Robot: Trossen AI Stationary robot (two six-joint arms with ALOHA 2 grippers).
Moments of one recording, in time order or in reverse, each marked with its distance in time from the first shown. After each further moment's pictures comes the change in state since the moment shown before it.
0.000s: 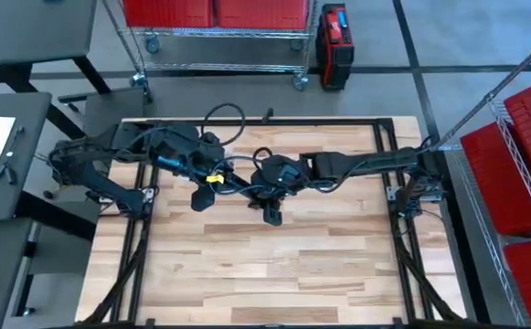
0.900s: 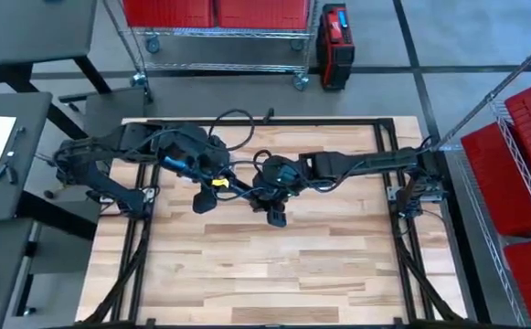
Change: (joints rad) left arm 0.001 0.048 0.002 -0.033 0.060 0.053; right arm -0.018 0.000 -0.002 -0.041 -0.132 0.022
